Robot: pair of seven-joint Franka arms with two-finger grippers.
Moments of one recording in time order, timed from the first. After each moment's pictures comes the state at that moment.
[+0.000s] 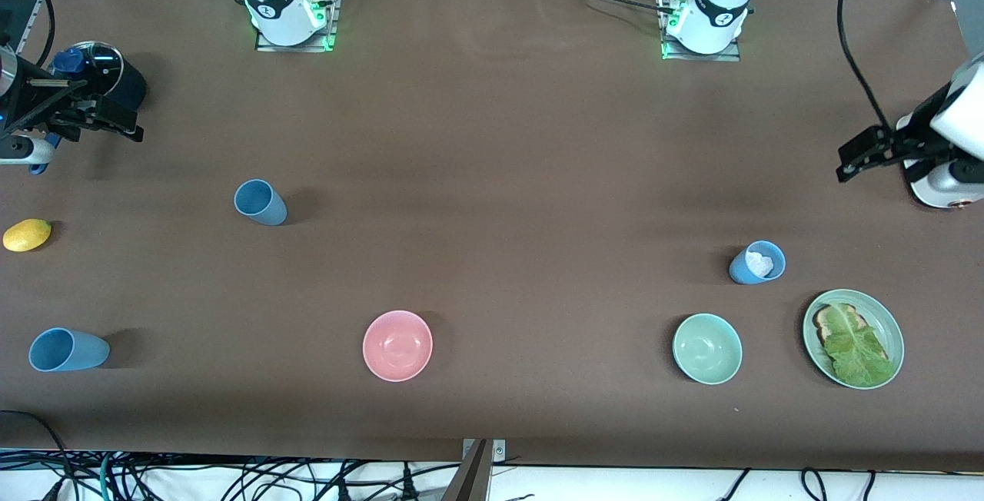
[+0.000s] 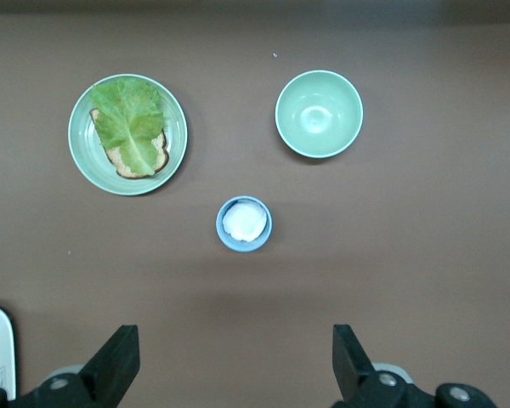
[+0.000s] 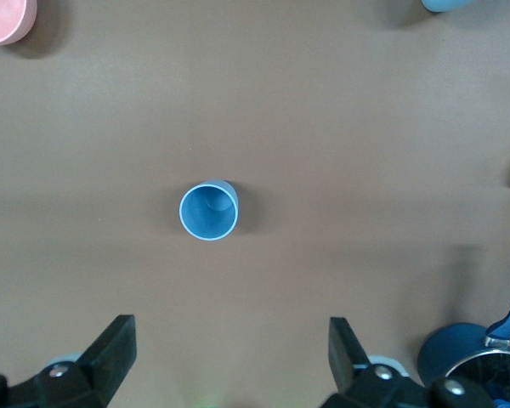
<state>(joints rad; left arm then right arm) -0.03 0.09 0.03 -1.59 0.01 1.74 -0.01 -0.03 0.00 -0.02 -1.69 0.01 1.59 -0.05</state>
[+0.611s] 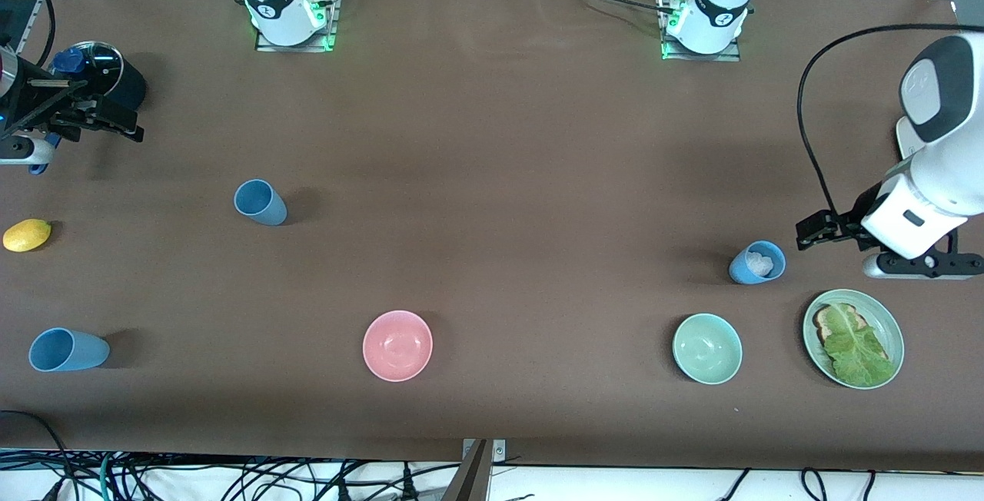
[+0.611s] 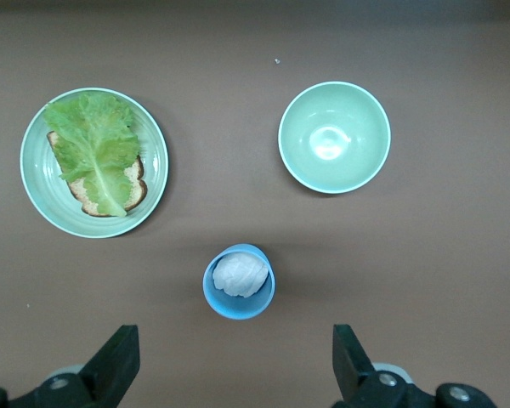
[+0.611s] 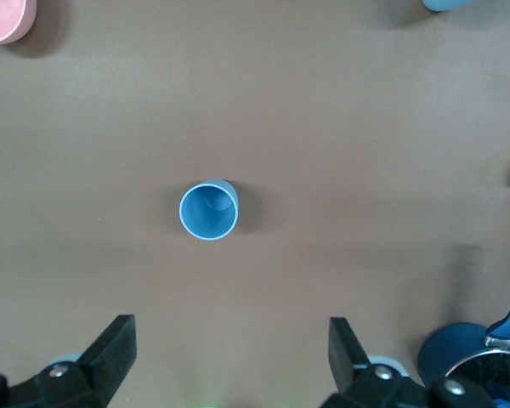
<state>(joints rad) -0.03 0.29 0.03 -1.59 0.01 1.92 -0.01 -0.03 0.00 -0.02 -1.69 0.01 1.59 -0.05</state>
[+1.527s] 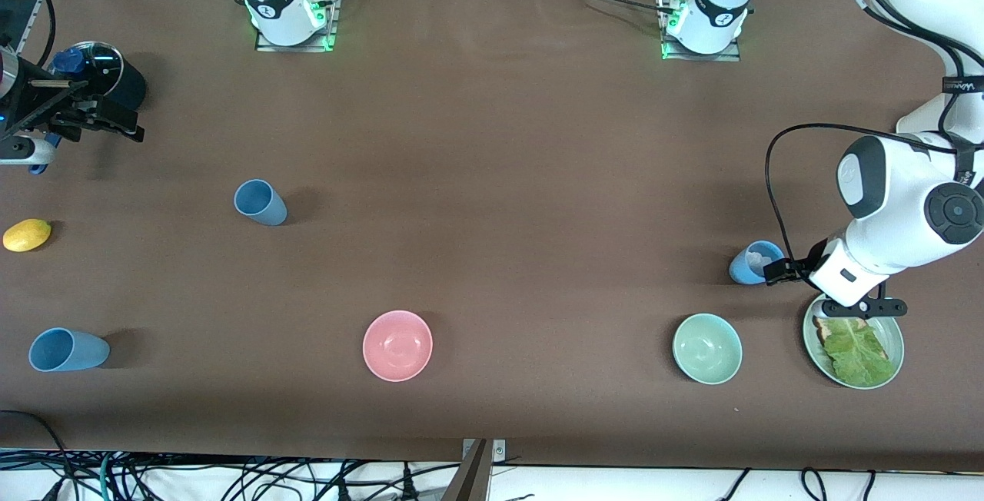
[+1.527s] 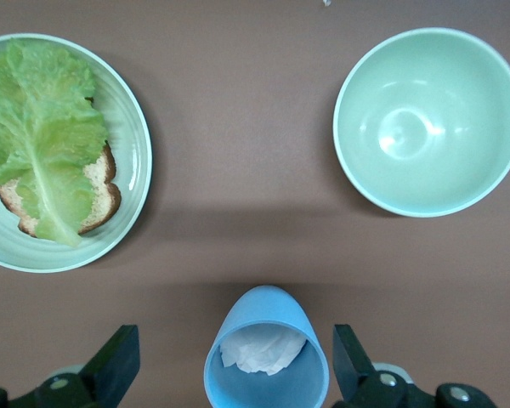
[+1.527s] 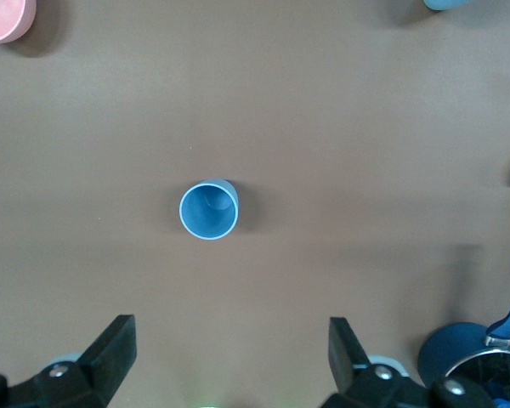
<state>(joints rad) 0.02 0.48 0.03 -1.69 0.01 2.19 0.02 -0.03 0.01 -0.02 -1.69 0.01 1.59 -0.05</state>
